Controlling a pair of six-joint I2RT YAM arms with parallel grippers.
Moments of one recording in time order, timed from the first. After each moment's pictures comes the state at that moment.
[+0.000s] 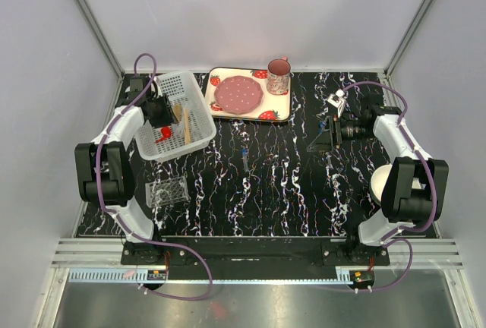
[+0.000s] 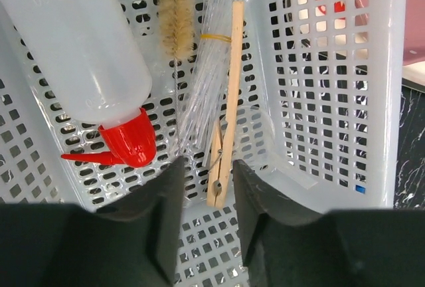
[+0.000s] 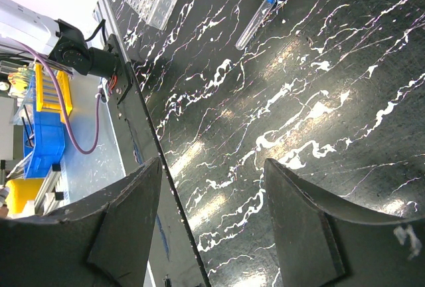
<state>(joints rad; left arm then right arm) 0.05 1.73 1.30 -0.49 0.23 -0.29 -0.09 1.59 1.17 -0.93 -1.17 -0.51</state>
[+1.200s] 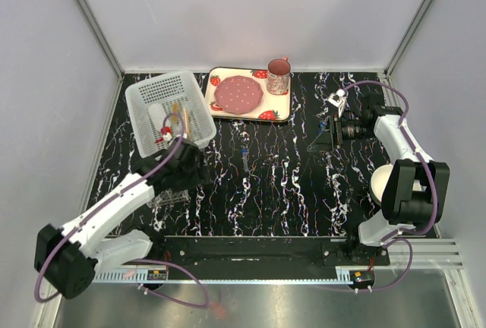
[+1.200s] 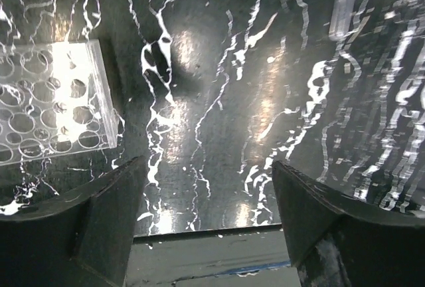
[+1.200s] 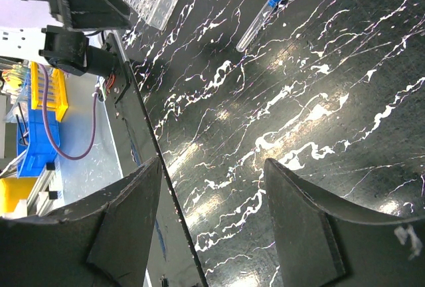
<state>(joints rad) -0.56 0.99 0.79 -0.79 -0.08 -0.78 -0.09 1.57 1.18 -0.93 -1.17 -0.53</state>
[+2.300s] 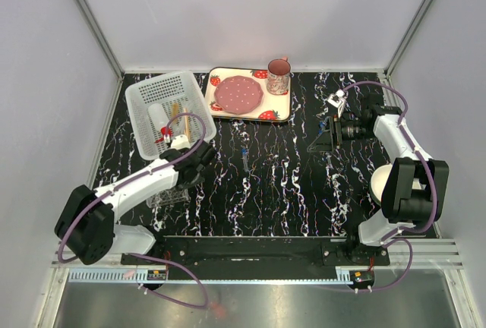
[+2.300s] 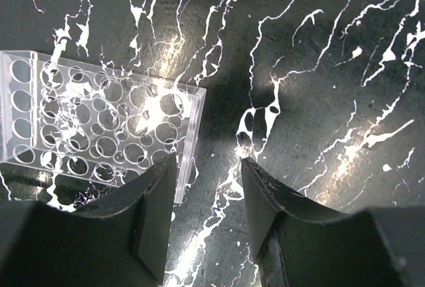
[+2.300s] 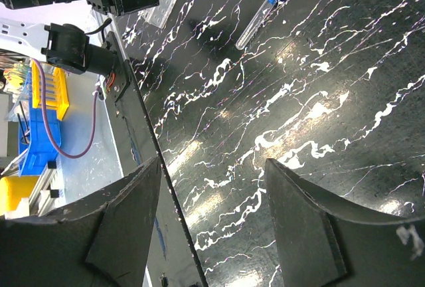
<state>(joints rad) -0.66 1.29 0.80 -0.83 -0.52 -1.01 -0.09 1.59 1.18 -0.94 -1.17 -0.54</state>
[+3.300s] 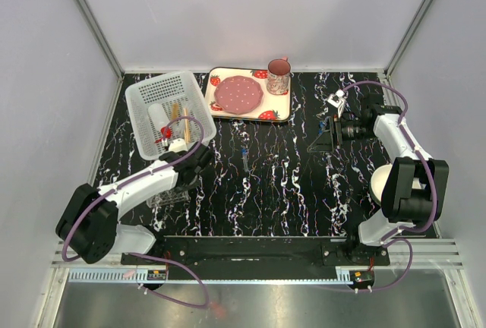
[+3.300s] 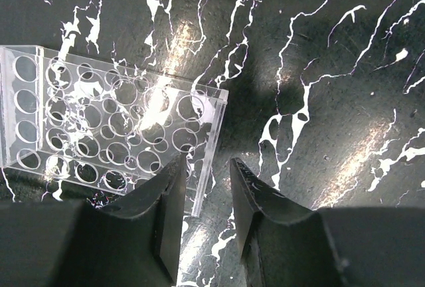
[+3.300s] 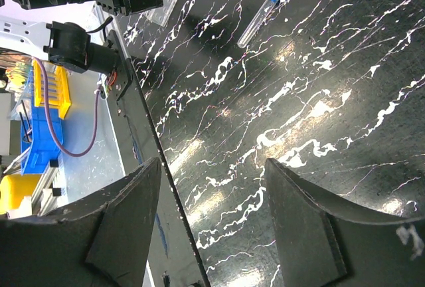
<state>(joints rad) -0.62 1.31 0.74 -0.78 -0.50 -0.99 -0.09 1.59 1.19 -0.96 -1.17 -0.55</state>
